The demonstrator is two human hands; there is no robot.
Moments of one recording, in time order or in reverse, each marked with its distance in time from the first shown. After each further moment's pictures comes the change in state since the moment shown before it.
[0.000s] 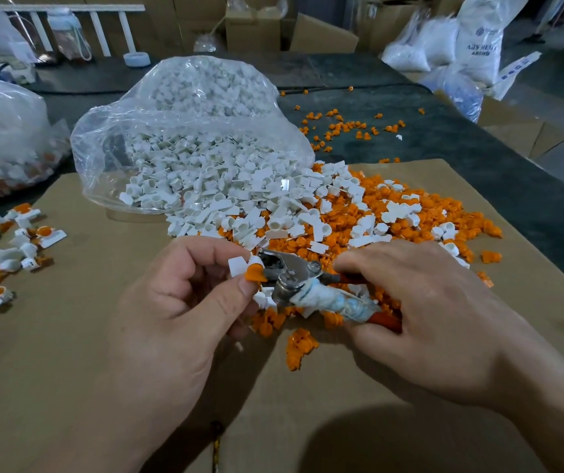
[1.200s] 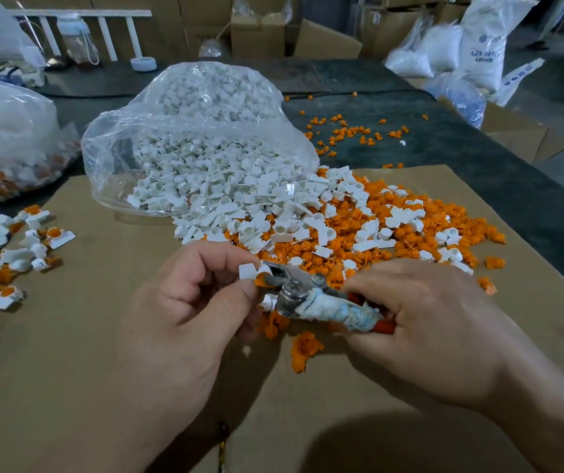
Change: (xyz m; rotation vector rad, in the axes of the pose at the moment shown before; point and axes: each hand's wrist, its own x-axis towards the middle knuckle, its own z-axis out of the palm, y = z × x) left_hand 0.001 0.001 0.000 0.010 -0.034 0.025; right_hand 0.002 0.000 0.006 -0.016 0.034 -0.027
